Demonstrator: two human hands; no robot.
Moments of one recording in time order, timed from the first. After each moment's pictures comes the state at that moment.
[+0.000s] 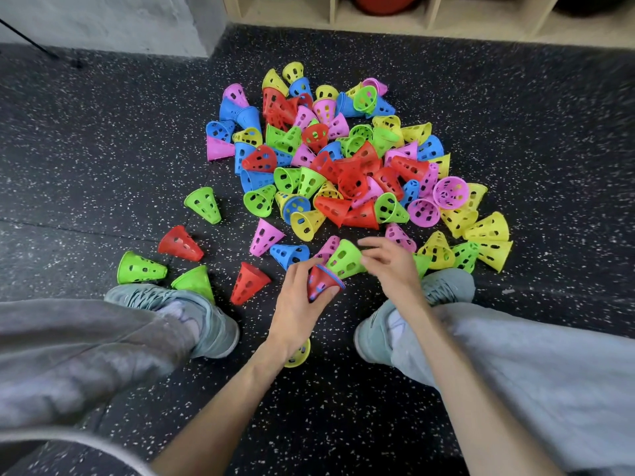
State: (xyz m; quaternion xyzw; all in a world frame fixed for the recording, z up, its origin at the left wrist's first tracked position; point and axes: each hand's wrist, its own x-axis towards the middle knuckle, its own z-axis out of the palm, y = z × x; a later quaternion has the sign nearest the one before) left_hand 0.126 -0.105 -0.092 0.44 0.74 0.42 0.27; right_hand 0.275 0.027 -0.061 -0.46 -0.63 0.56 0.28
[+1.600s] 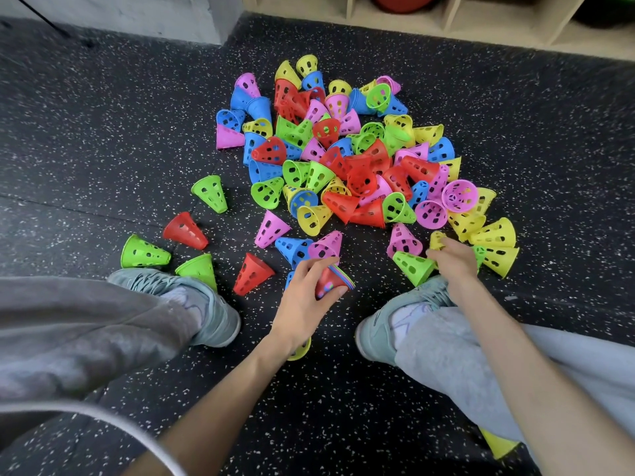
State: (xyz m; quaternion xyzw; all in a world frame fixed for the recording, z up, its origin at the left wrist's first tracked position) left_hand 0.127 -0.108 -0.091 0.47 0.73 0.40 0.29; right_hand 0.326 0.088 -0.060 -0.69 -0.49 0.49 0.22
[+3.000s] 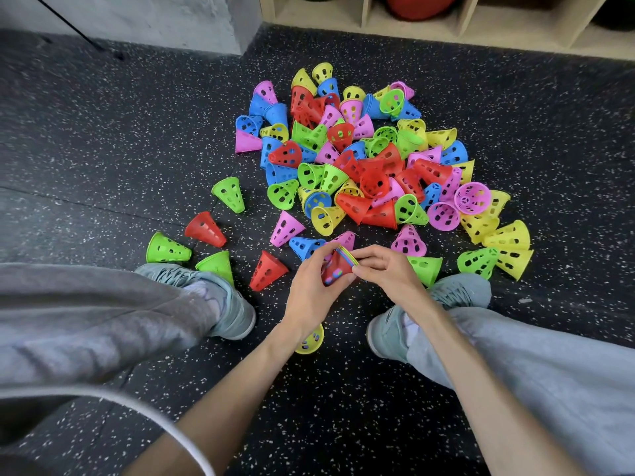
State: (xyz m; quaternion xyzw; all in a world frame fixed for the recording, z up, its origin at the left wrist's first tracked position) left_hand 0.124 -0.103 -0.078 0.41 0.75 0.43 0.28; right_hand 0.265 0.008 -0.041 -0.39 -0.66 0.62 0.15
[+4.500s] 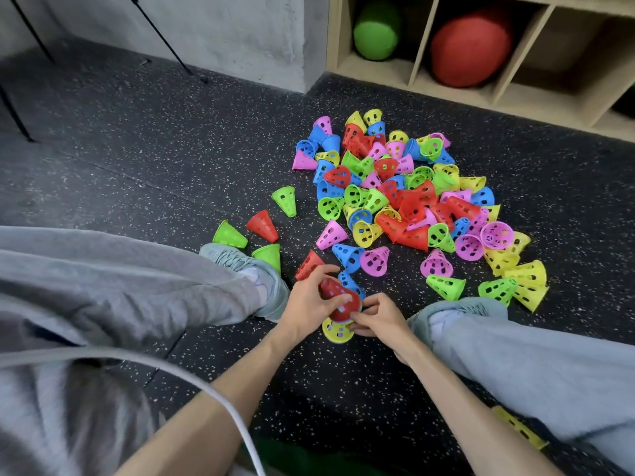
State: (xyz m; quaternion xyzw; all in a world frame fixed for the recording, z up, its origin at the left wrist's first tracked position) left_hand 0.086 -0.200 -0.066 0.41 0.76 0.44 0.25; right_hand 0.240 -0.098 -0.062 -0.47 -0.58 0.66 0.07
